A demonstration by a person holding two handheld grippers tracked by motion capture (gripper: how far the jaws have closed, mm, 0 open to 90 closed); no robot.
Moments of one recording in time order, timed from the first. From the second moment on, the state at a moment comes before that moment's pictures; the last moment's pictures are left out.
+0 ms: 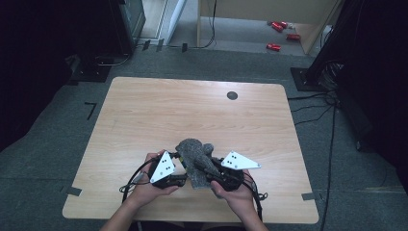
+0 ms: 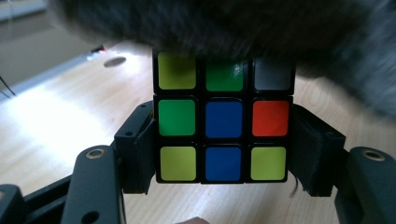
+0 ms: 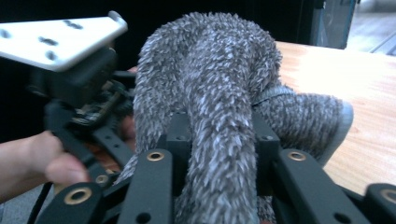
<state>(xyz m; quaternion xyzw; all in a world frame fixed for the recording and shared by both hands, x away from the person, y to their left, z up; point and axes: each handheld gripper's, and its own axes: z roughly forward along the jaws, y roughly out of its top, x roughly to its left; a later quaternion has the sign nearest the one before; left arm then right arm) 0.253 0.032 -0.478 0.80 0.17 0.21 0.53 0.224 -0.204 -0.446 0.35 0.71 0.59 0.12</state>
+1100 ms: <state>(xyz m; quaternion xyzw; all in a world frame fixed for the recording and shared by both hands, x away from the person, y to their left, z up) 0.258 0.049 -0.469 0.78 0.19 0.21 0.56 0.234 -0.220 -0.460 0.38 0.71 0.58 0.10</state>
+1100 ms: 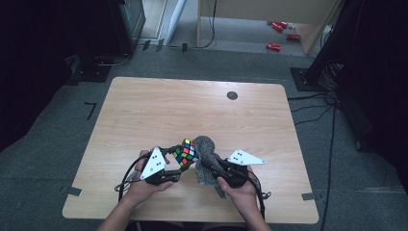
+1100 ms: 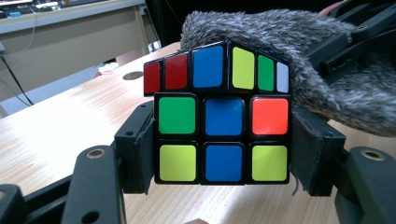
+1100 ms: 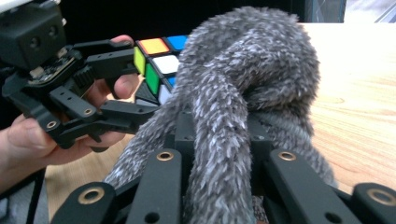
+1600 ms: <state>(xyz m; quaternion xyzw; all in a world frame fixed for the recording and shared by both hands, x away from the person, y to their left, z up) 0.261 0.051 -0.470 0.78 0.20 0.22 0.55 0.229 -0.224 -0.452 0.33 0.71 0.62 0.08</state>
